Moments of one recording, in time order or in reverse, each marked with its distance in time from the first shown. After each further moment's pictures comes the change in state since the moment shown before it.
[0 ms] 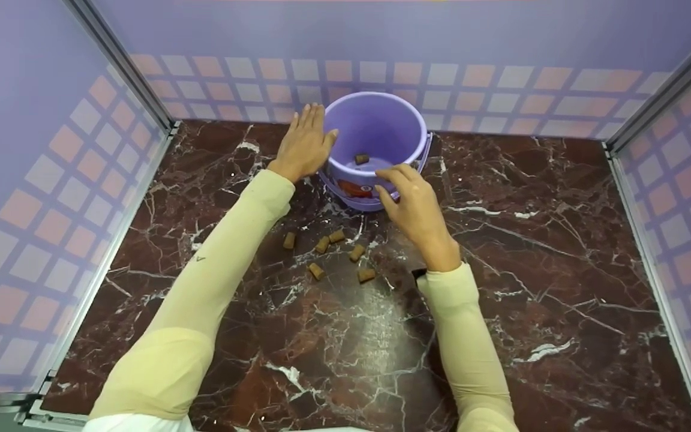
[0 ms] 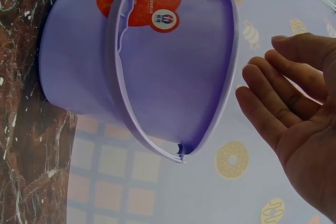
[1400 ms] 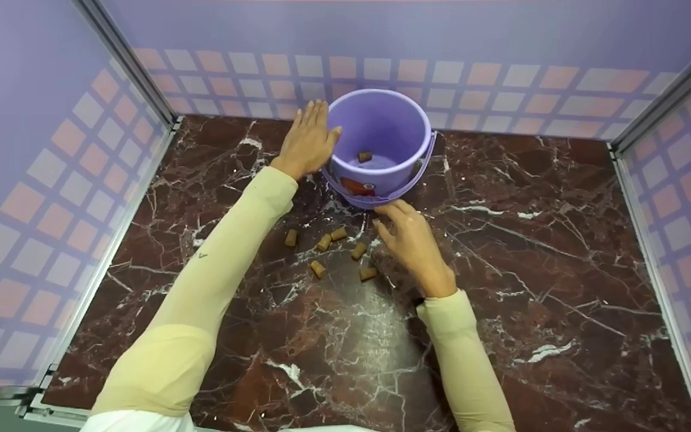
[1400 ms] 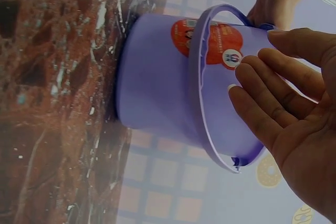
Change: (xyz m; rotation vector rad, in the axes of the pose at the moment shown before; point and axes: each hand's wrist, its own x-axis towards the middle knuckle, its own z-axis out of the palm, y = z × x) left_hand 0.001 0.006 -0.001 0.001 -0.011 0.004; right_hand -0.052 0.012 0.025 0.045 -0.110 0.036
